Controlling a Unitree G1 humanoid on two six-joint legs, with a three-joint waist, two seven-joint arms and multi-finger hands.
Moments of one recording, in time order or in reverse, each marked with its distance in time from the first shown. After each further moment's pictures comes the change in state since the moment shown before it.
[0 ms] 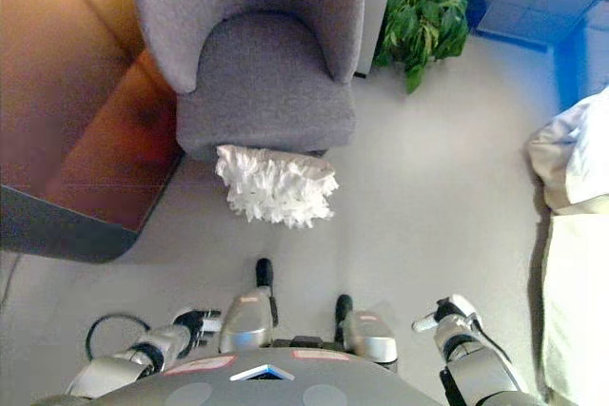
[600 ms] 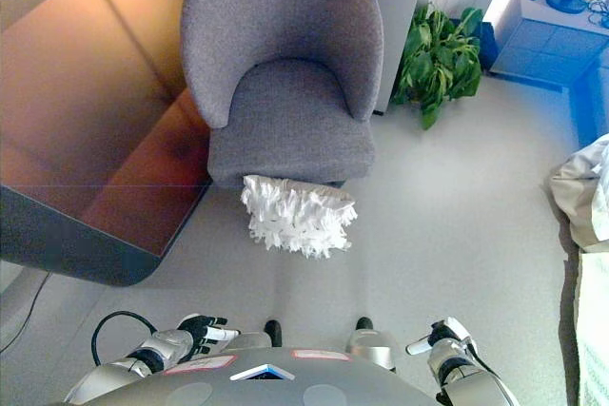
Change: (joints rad) left arm 0.017 0.012 -0.091 -0.081 0.072 0.027 -0.041; right arm 0.105 0.038 -0.028 -0.051 -0.011 0.018 -0.029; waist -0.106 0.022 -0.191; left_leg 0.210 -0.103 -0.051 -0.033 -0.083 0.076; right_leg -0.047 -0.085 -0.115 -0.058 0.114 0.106
